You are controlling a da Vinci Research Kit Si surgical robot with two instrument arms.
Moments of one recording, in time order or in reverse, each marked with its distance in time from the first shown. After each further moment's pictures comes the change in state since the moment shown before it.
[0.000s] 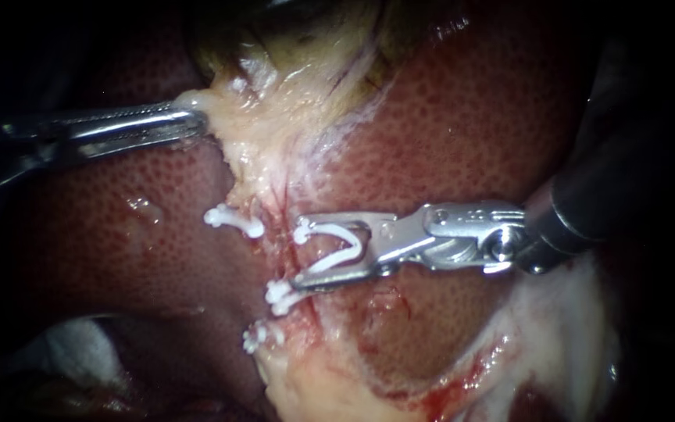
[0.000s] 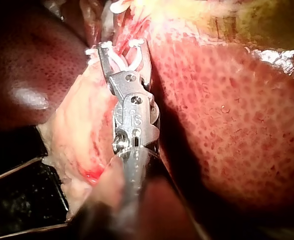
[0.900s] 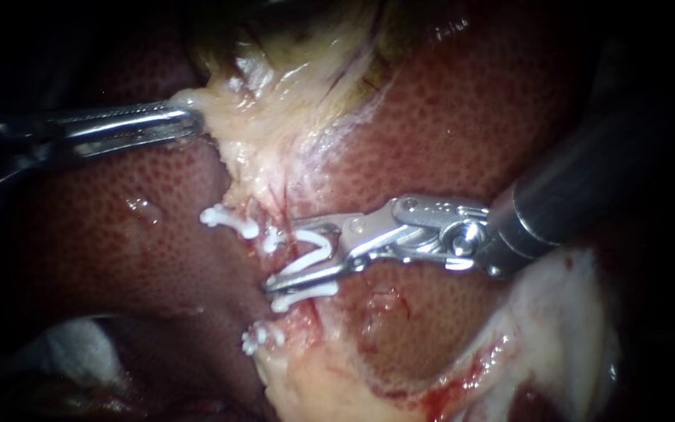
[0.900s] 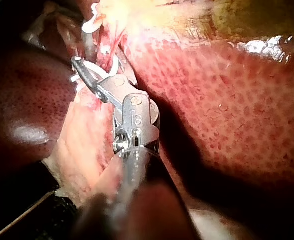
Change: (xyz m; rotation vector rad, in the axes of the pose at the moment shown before) right arm 0.001 0.000 0.003 0.175 0.081 0.162; left arm 0.000 -0.001 -0.001 -0.011 0.000 0.000
